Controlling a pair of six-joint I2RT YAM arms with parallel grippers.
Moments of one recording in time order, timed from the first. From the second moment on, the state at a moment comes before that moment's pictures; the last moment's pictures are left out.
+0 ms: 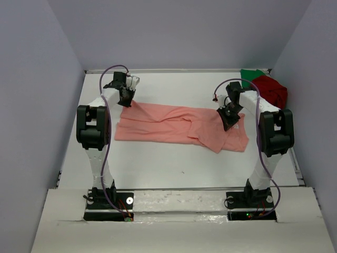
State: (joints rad) left arm -0.10 2.05 1.55 -0.47 0.08 0.26; right arm 0.13 1.91 1.44 -0.99 -0.21 -0.36
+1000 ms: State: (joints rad) left arm -0.16 2.00 1.53 -0.46 -0.19 0.34; right arm 0.13 1.93 1.44 -0.99 -0.18 -0.36
